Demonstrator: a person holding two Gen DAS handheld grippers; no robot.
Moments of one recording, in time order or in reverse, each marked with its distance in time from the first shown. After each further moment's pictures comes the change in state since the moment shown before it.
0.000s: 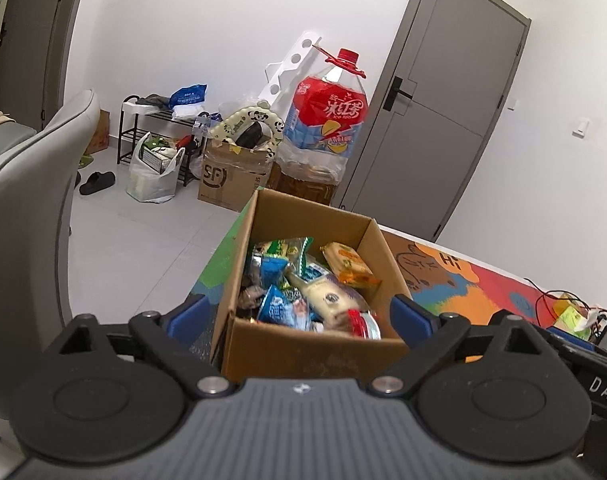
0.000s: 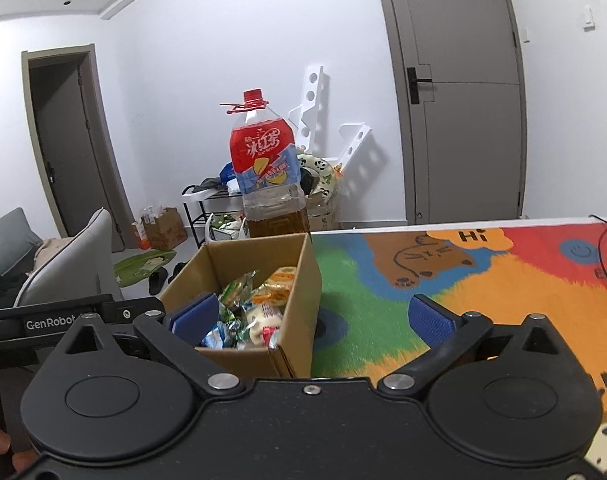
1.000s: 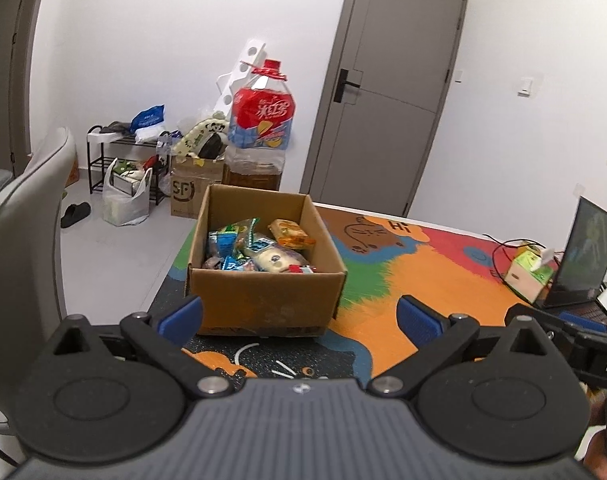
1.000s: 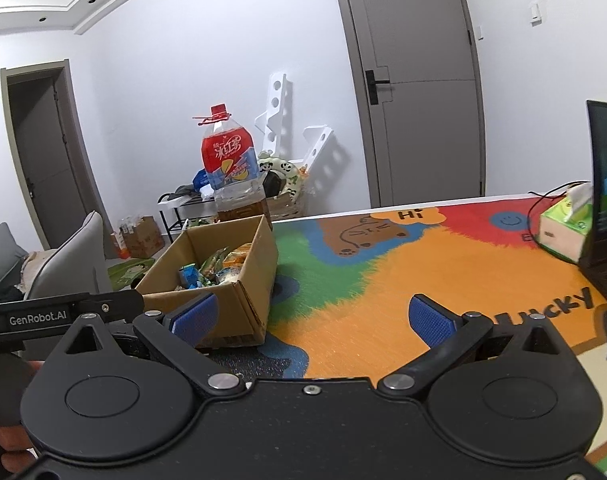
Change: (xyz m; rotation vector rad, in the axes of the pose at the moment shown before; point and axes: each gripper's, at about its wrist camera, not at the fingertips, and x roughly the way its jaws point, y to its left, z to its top) left arm -0.075 -0.043 -0.037 0.167 -0.010 -0.076; right arm -0.100 -0.026 -0.030 0.053 -0.021 -0.075
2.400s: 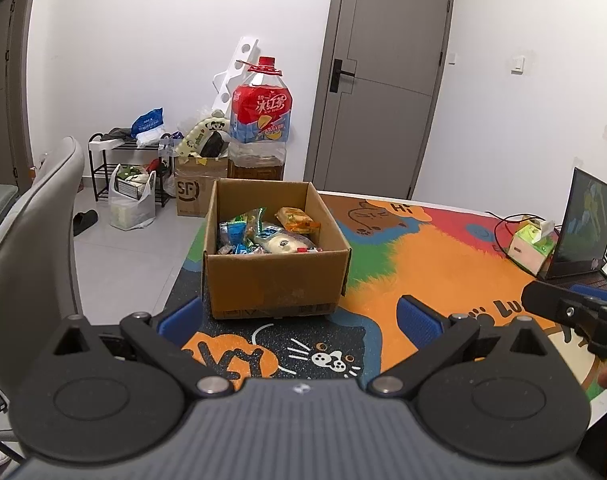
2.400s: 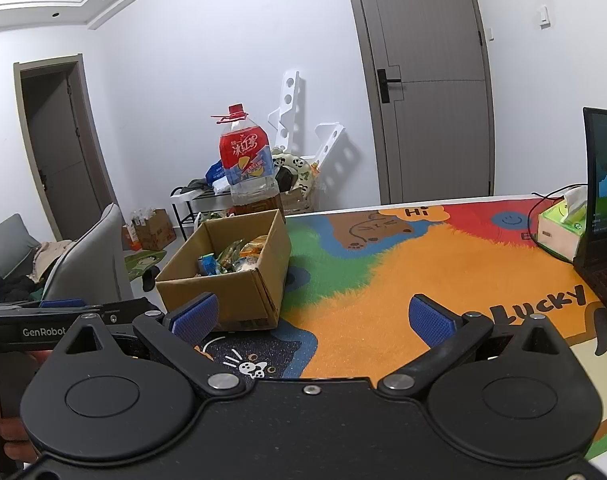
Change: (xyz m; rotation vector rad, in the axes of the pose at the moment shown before) left arm -0.018 0.003 -0.010 0.062 0.027 0.025; right arm -0.024 0.003 -0.003 -0.024 0.019 0.033
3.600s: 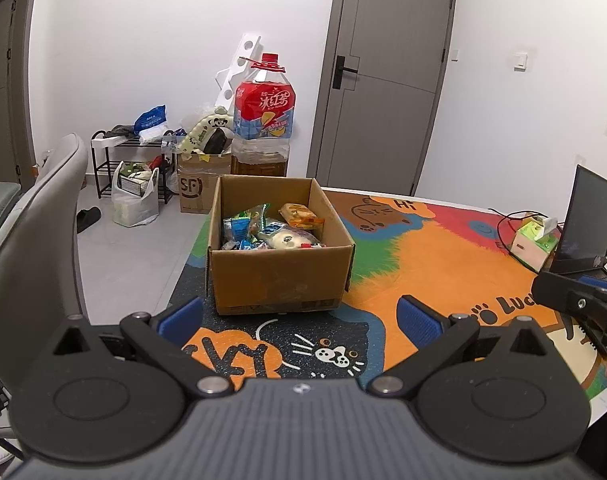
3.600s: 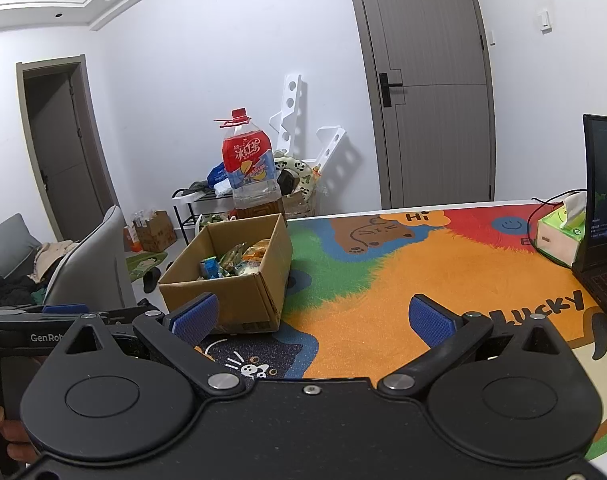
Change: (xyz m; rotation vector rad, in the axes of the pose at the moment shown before) left arm -0.002 0.003 -0.002 0.001 0.010 0.007; right arm -0.004 0.001 0.002 -0.005 -0.010 0.004
